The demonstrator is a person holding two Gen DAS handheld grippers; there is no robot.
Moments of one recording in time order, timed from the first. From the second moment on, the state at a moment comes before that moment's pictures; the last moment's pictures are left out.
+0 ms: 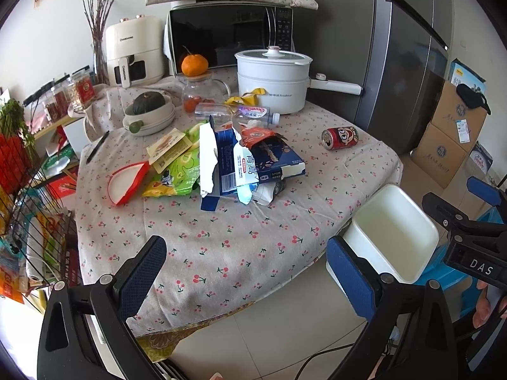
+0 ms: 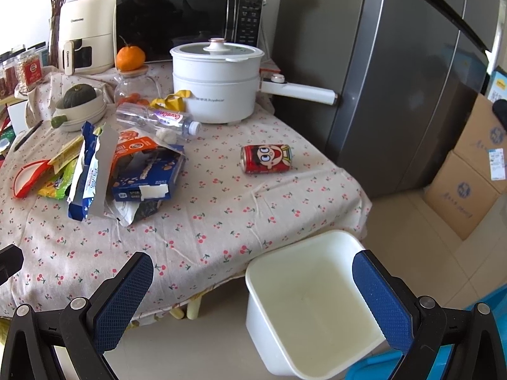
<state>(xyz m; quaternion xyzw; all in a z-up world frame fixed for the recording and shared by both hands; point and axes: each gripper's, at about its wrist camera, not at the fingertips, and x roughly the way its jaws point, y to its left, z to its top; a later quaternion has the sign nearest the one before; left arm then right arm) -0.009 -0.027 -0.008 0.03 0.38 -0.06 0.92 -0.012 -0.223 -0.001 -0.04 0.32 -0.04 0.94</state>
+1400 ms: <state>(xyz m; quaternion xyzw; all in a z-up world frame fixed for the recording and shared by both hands) -0.002 -0.017 -0.006 0.01 0.39 -0.05 0.92 -0.010 -0.226 0.000 -0.03 0.33 -0.05 0.94</state>
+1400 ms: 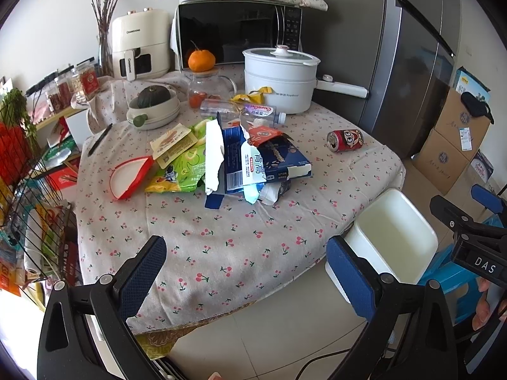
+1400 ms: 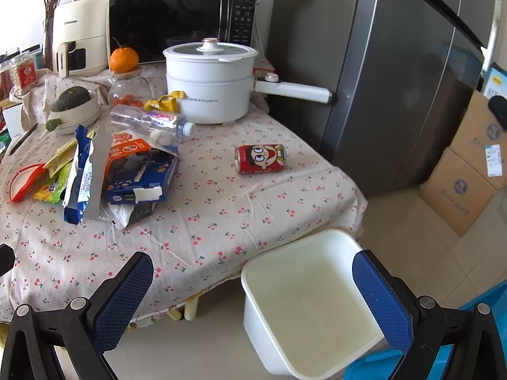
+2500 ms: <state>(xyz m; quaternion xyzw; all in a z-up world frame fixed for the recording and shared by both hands) 0.148 -0.012 -0.052 -0.05 0.47 -0.13 0.87 0.105 -0.233 -0.012 0.01 0.41 0.05 0.91</state>
